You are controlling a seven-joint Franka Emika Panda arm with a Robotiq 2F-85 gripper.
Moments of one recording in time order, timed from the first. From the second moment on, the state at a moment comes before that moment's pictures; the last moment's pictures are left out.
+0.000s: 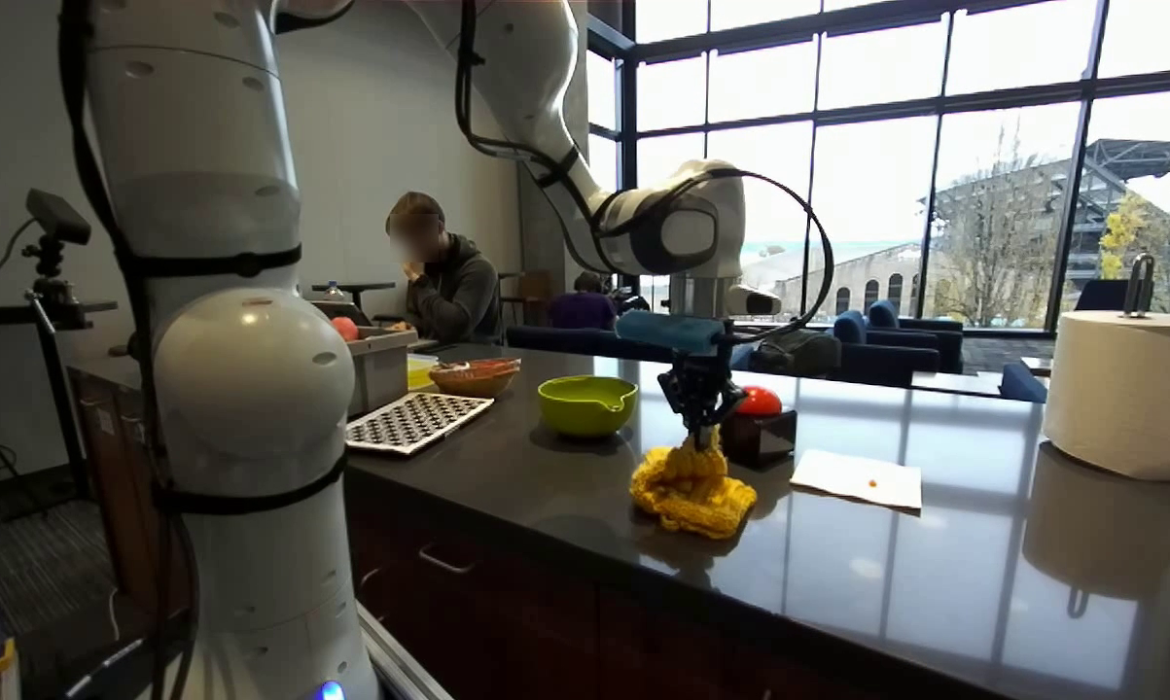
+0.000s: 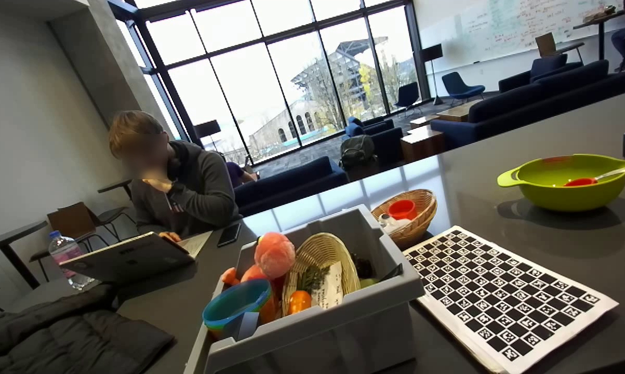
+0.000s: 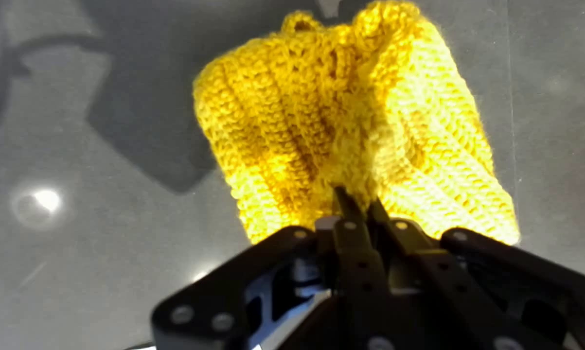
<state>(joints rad) -0.14 -0.05 -0.15 -2.43 0.05 2.41 -0.19</state>
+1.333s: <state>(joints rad) 0.07 -0.40 -0.04 -2.58 0.02 2.02 -0.31</state>
